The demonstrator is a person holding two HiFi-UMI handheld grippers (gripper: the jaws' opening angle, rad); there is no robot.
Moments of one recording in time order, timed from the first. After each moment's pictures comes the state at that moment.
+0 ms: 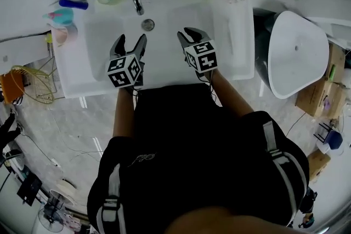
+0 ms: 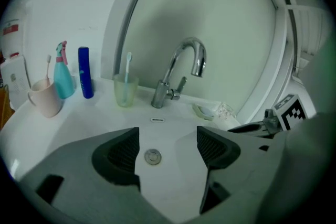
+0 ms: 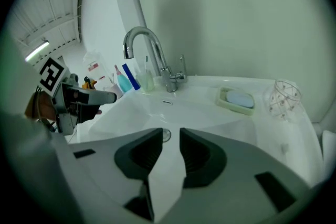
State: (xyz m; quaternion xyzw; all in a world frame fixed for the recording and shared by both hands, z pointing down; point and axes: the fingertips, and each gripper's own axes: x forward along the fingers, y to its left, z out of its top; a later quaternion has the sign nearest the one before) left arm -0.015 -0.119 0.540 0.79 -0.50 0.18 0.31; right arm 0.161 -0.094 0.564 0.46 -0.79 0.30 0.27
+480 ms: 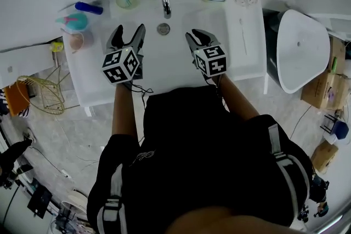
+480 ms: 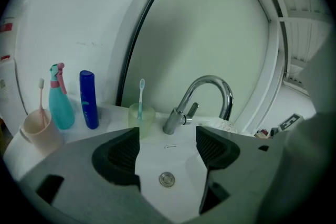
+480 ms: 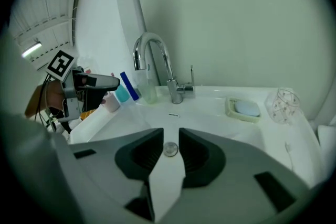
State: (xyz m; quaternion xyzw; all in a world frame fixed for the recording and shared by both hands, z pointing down) left arm -0.088 -0.189 0.491 0.82 -0.48 0.13 0.28; right arm 0.105 -0.111 0.539 0.51 -0.78 0.29 0.24
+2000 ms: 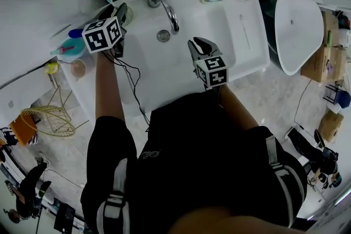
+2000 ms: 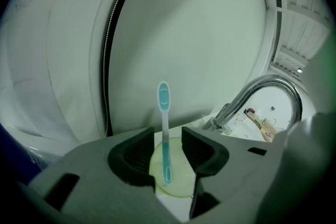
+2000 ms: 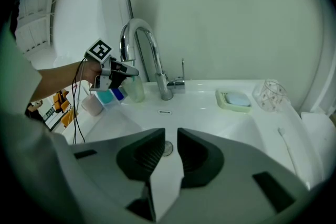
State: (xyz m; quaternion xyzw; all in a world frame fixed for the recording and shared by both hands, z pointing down) left arm -0.083 -0.349 0.534 0.85 -0.38 0.23 0.29; right arm 0.098 -0.117 0.553 0.58 -0.70 0.32 0.25
